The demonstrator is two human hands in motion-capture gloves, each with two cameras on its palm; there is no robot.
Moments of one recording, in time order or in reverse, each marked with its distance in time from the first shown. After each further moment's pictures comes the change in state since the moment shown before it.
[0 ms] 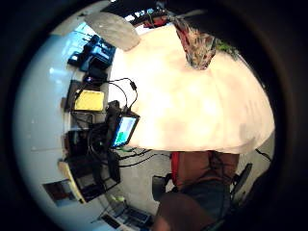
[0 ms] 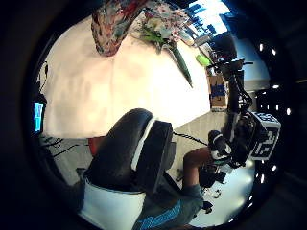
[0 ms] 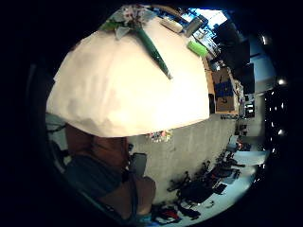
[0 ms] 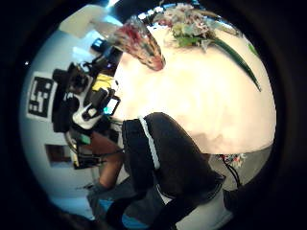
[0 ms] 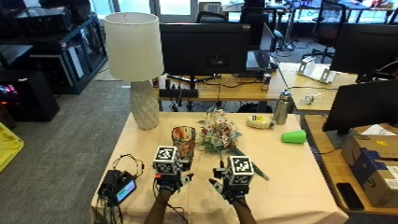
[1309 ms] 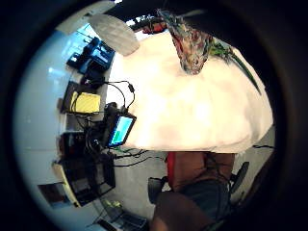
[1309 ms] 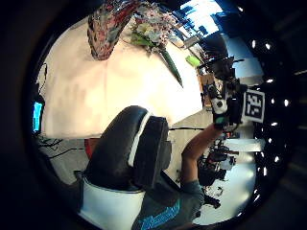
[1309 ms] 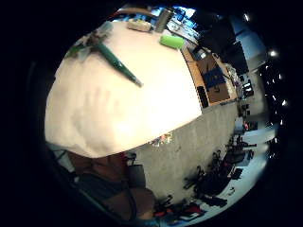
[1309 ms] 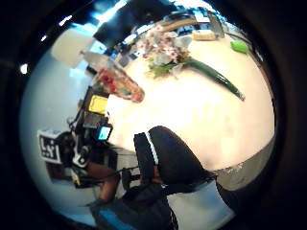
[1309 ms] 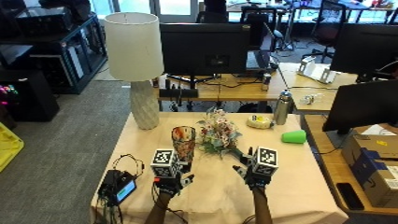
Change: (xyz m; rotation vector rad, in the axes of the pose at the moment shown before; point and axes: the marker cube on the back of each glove) left arm 0.006 0.016 -0.011 0.066 0.046 0.027; right arm 0.105 -0.041 -0.010 0.069 0.038 0.229
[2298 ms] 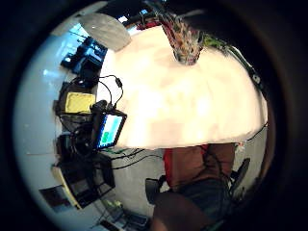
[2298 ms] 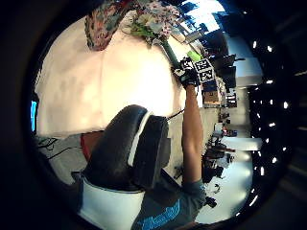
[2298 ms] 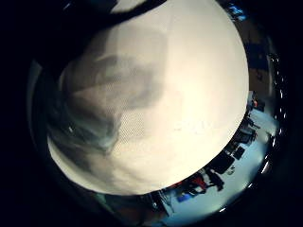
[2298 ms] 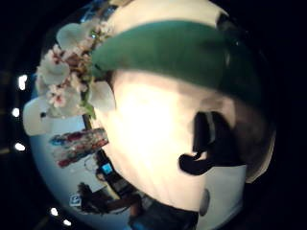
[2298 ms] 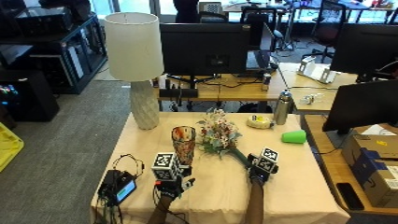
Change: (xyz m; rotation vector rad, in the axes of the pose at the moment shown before) left arm 0.002 0.008 0.024 -0.082 0.035 -0.005; right arm 0.047 -0.074 0.124 -0.244 -0.076 0.277
